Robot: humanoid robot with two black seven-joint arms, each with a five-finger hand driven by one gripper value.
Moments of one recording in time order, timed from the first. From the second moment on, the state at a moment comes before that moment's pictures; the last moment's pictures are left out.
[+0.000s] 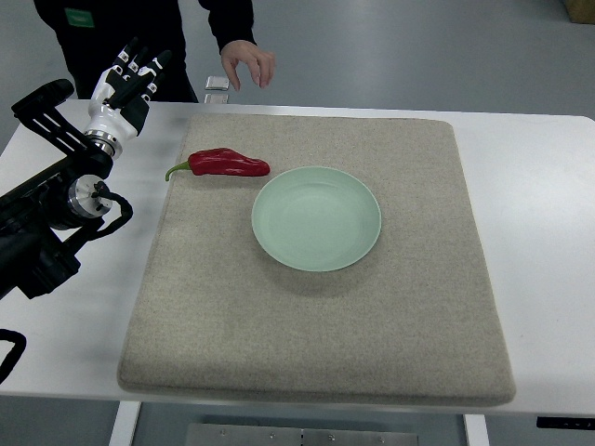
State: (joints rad) left arm -0.82 0.30 -0.70 -0.66 -0.04 -0.04 -0.40; right arm 0.02 0.00 0.06 0.12 -0.15 0.20 0.07
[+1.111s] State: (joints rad) left arm -0.83 0.29 -0.71 -0.66 -0.05 -0.07 -0.43; right arm 0.02 0.00 0.06 0.12 -0.15 0.20 0.07
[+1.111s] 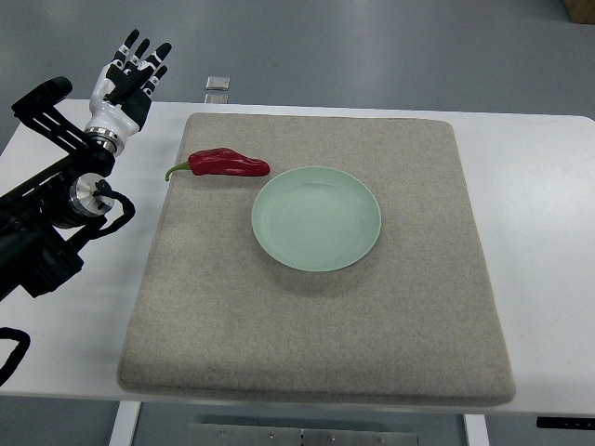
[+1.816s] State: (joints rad) left arm -0.83 0.29 -0.71 -0.66 -0.03 -0.05 -0.43; right arm 0.02 0.00 0.06 0.12 -0.15 0.20 0.07
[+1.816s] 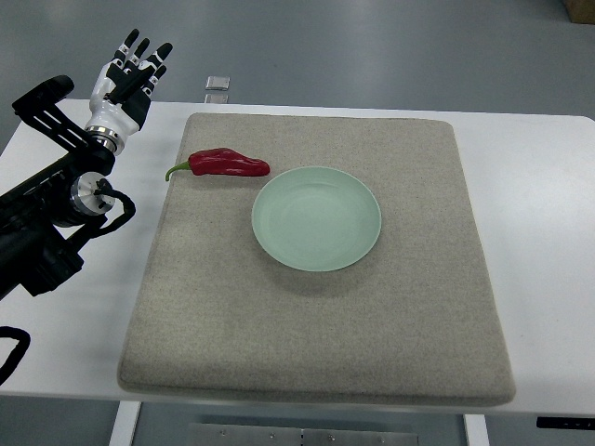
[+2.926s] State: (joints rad) left arm -0.94 0.46 -0.45 -0.80 0.59 -0.02 -0.42; right arm 0.02 0.00 0.06 0.12 -0.15 0.20 0.07
